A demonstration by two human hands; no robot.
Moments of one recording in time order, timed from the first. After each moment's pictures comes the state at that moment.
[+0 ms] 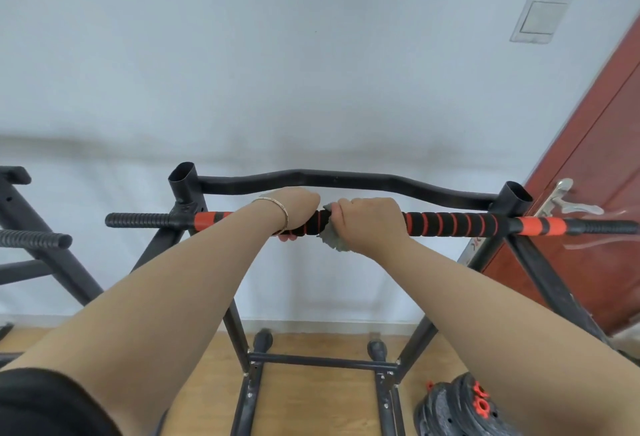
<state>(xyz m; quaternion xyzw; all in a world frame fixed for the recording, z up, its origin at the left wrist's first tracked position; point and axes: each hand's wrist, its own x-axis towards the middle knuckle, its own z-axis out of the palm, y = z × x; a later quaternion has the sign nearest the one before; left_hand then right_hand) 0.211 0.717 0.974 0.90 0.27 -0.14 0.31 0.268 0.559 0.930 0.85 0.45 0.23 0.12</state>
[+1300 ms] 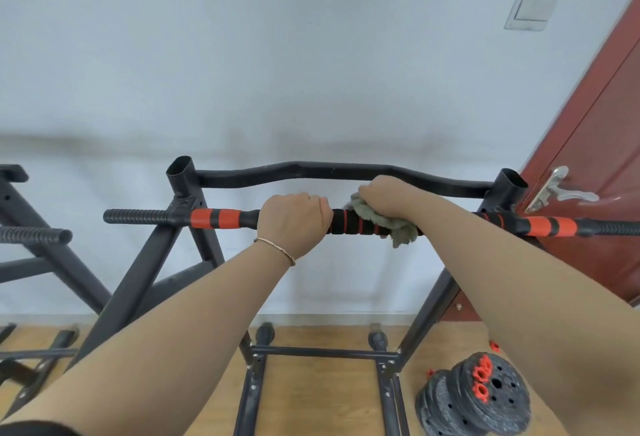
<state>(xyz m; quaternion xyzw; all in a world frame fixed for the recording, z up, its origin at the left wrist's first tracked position) 0.178 0.695 0.927 0.97 0.03 0.15 -0.19 0.292 0.543 0.975 0.93 0.34 -0.11 0.05</state>
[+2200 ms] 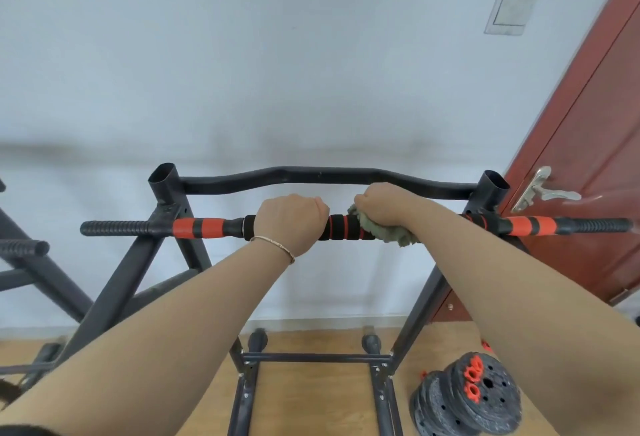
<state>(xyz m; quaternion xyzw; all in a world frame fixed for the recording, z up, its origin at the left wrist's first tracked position) 0.199 0.684 0.933 0.98 0.04 0.10 -0.15 0.315 0.526 0.962 0.95 0.28 -0.13 -0.11</state>
